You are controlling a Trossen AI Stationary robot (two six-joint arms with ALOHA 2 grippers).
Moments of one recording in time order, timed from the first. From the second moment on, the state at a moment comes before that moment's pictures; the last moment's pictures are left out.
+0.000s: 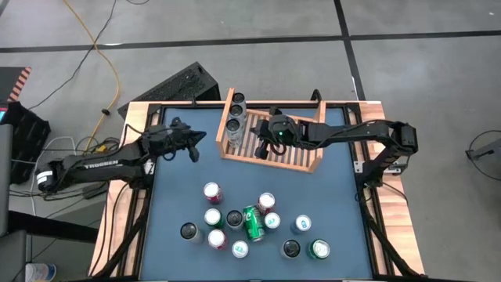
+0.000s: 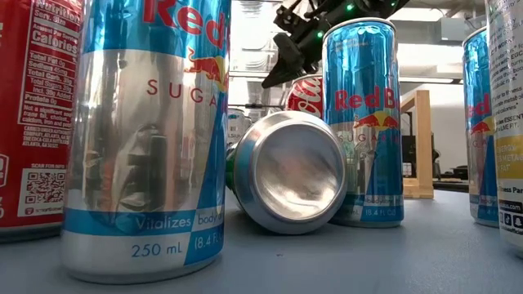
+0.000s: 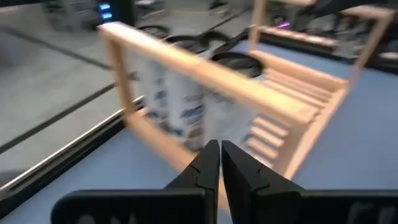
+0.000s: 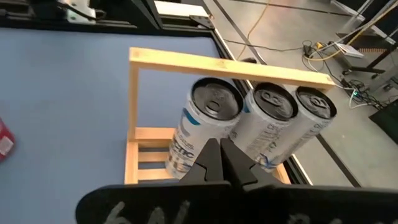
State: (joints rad) left arm 0.46 0.75 0.29 0.27 -0.09 -0.05; right arm -0.17 1.61 1.18 -0.05 0.30 -0.14
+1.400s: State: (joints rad) left arm 0.67 1.48 0.40 0.83 0.60 0.00; right arm -0.17 1.61 1.18 -0.09 0.29 -0.16
